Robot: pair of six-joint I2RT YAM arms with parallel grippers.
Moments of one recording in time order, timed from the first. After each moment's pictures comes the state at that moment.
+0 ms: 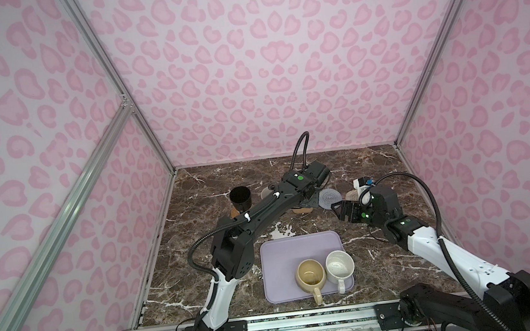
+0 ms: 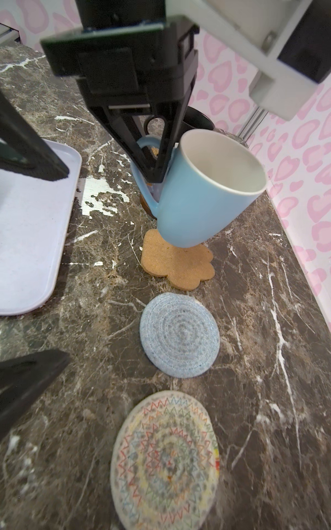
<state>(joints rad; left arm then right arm) -0.84 2.16 2.04 -1.04 -0.29 -0.54 0.31 1.13 0.66 -0.13 -0.22 0.49</state>
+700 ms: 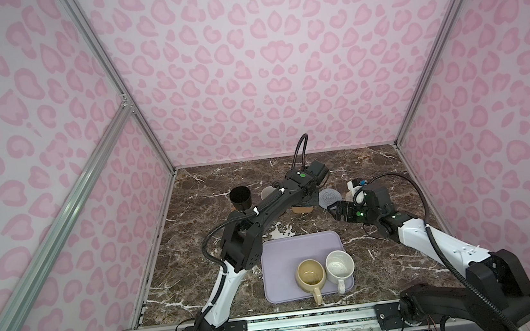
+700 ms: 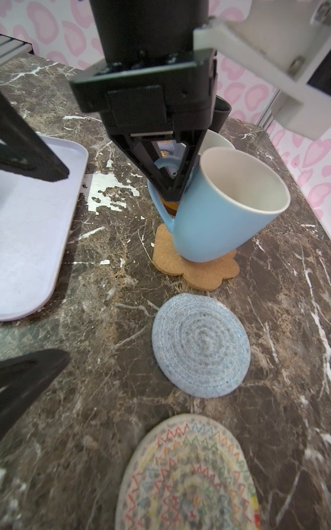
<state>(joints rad) -0.80 2.29 2.14 -1.06 -0.25 -0.57 0.30 1.26 0.69 -0.12 -0.27 0.50</state>
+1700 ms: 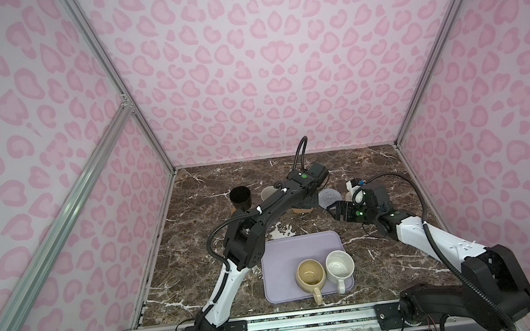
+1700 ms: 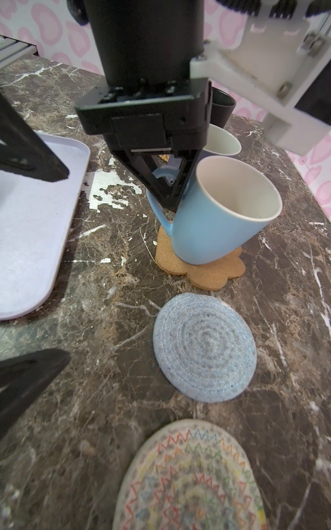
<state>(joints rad) -0.80 2.33 2.15 -1.08 -0.25 -0.60 0.29 1.29 0.70 -0.12 -0.30 0.49</state>
